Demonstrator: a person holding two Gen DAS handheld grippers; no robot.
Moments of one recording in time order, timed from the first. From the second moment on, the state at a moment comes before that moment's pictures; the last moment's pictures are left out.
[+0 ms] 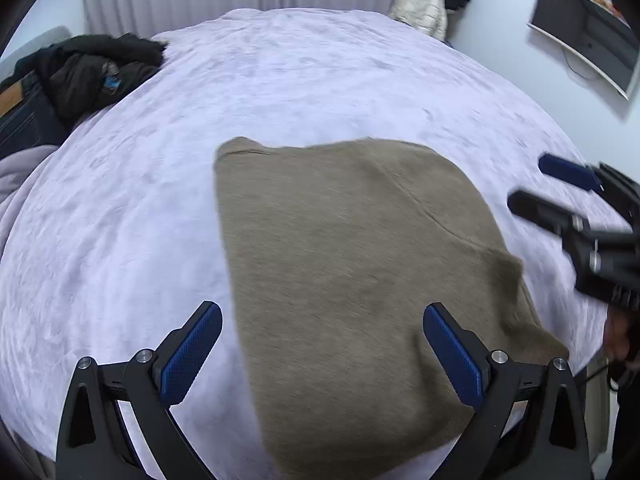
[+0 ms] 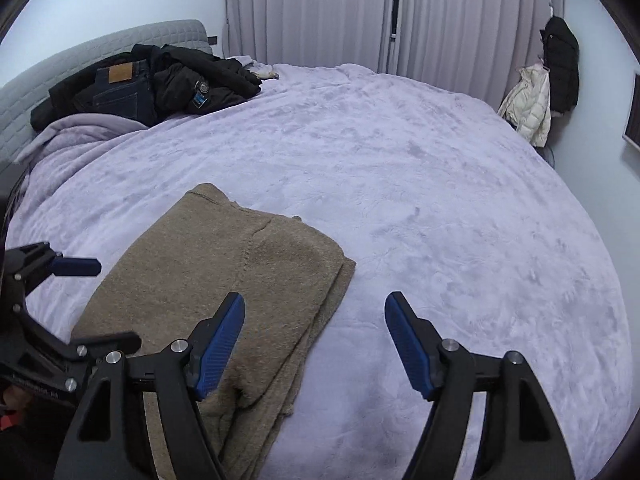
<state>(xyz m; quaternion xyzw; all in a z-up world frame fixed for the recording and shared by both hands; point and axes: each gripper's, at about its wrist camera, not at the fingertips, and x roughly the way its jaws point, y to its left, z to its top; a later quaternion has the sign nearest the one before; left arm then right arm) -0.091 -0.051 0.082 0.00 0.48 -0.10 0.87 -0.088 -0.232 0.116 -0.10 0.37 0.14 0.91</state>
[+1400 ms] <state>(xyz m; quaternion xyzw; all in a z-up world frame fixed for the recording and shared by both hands) 0.030 0.024 0.063 -0.10 0.53 -0.02 0.84 -0.056 -0.176 0.097 -0.11 0.41 0.22 0.88</state>
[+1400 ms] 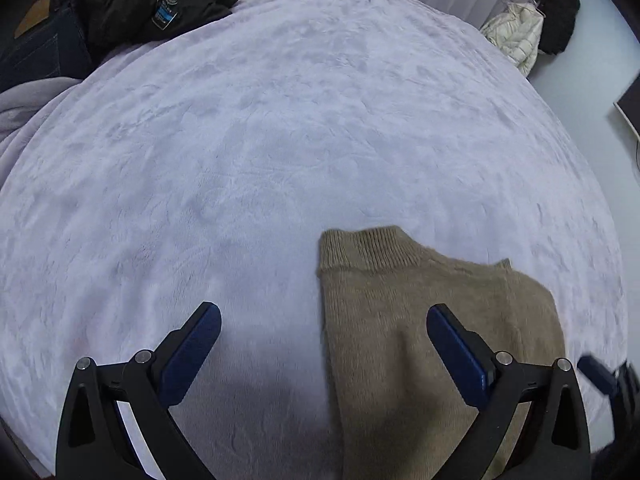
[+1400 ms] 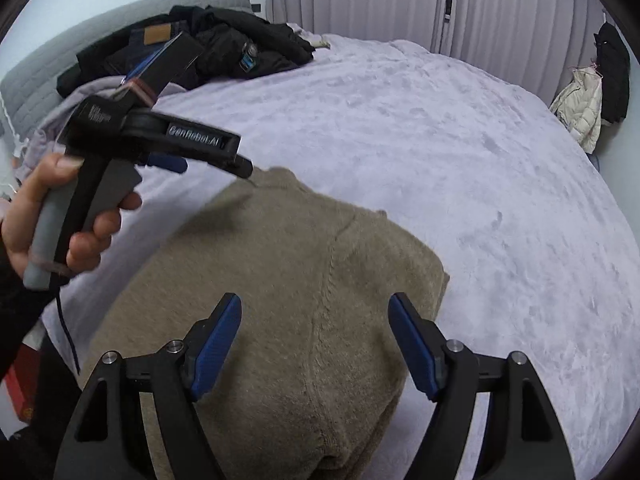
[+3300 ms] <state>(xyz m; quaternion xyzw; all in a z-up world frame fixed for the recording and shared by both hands) -0.154 -0.014 0.019 -0.01 0.57 -0.10 0.81 -0.143 -0.243 0.033 0.05 0.52 0.30 0.80</state>
